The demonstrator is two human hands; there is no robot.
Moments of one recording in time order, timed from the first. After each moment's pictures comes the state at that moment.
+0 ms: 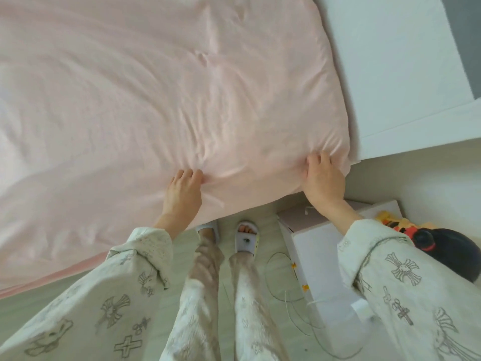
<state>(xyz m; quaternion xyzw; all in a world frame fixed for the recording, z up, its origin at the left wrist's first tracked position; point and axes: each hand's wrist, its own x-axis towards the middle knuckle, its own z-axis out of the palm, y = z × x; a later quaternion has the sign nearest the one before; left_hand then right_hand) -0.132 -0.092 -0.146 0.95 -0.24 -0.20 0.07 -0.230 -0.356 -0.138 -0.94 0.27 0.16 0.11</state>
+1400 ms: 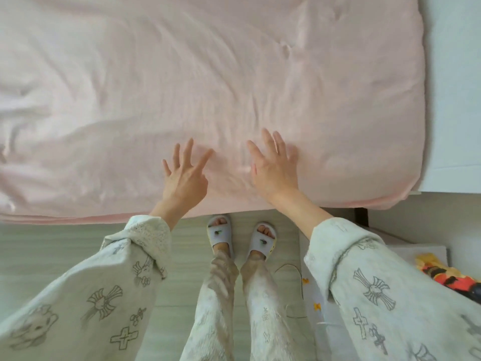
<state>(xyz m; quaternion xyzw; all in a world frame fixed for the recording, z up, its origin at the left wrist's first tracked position) -0.138 -0.004 -0.125 0.96 -0.08 -0.25 0.05 -0.154 -0.199 -0.113 -0.97 0.00 0.20 0.17</state>
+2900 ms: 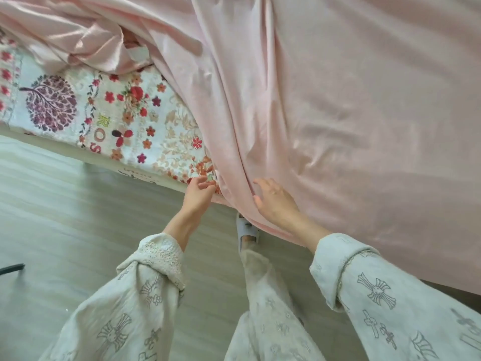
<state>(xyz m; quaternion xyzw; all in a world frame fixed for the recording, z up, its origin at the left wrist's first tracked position) -0.101 0.654 -0.086 0.71 0.42 -0.21 0.53 -0.074 0.477 -0.090 -0.90 -0.11 0.36 0.23</state>
